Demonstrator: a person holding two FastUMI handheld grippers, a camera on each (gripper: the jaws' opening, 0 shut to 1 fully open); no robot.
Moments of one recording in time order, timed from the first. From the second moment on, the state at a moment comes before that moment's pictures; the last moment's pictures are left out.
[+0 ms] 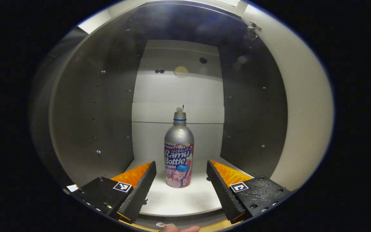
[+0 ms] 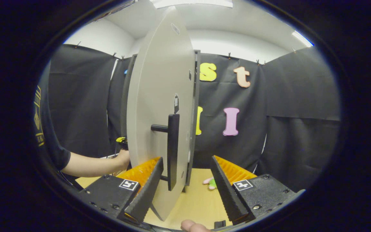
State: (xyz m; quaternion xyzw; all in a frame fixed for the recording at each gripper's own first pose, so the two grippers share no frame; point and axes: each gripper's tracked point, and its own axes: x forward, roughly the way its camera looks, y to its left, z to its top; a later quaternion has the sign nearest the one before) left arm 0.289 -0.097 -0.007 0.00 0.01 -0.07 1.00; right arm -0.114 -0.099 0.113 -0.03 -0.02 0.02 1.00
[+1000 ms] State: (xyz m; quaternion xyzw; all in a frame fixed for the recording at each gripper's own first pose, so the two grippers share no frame) left arm 0.326 -0.095 -0.008 0.06 0.02 -0.01 1.00; right arm -0.118 -0.162 0.120 -0.01 -0.03 -0.04 1.00
